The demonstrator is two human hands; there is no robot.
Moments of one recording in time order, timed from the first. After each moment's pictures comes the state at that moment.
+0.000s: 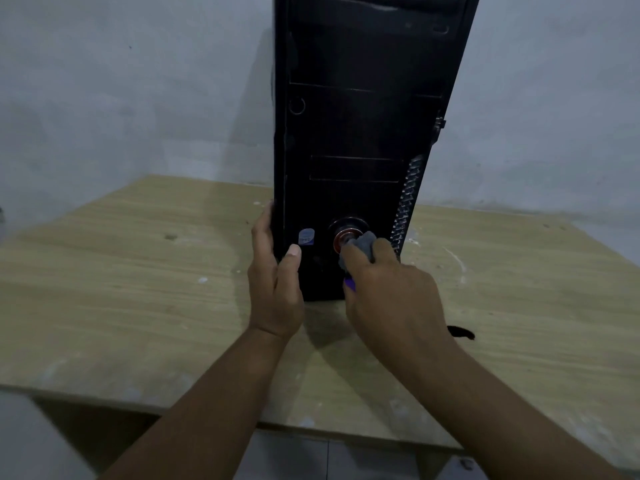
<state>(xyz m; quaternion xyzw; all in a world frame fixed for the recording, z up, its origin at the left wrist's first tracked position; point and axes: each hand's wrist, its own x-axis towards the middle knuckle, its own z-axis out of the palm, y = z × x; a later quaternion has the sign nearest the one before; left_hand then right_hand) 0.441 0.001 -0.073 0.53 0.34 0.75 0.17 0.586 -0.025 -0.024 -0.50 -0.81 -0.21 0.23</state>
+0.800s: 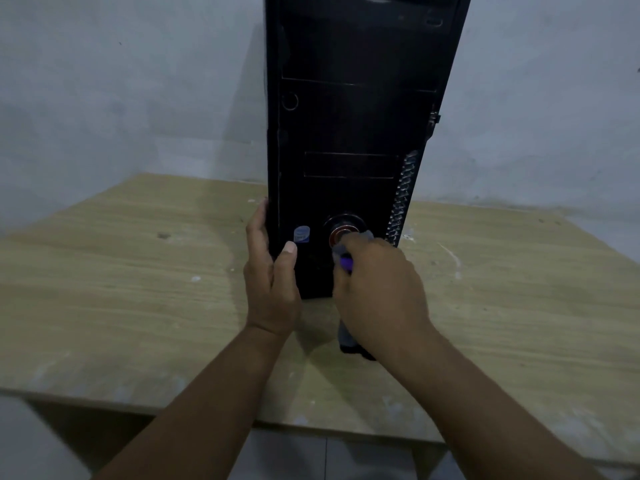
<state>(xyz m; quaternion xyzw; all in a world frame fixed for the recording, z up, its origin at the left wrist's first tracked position) 0.445 0.007 -0.077 0.52 0.35 0.76 0.16 0.575 -0.036 -0.002 -0.54 -0.79 0.00 0.30</state>
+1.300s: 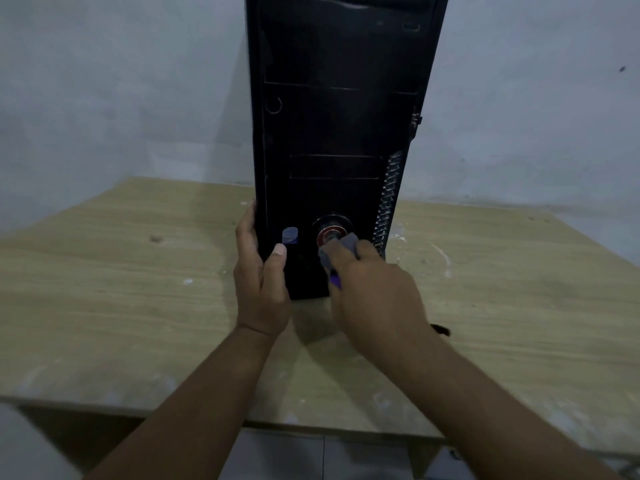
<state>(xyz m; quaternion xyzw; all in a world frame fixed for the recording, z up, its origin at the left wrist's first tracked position) 0.446 0.002 -0.073 0.54 0.36 0.75 0.15 0.591 -0.034 -0.009 -0.52 -0.83 -0.10 0.18</state>
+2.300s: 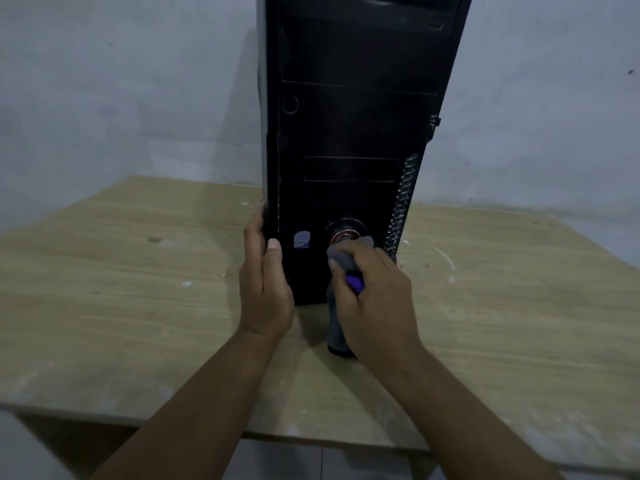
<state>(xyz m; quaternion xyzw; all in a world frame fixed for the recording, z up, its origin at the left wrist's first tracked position) 0.449 0.007 -0.075 0.51 0.40 0.75 0.15 0.586 -0.013 -0.046 -0.44 -0.75 0.07 0.50</state>
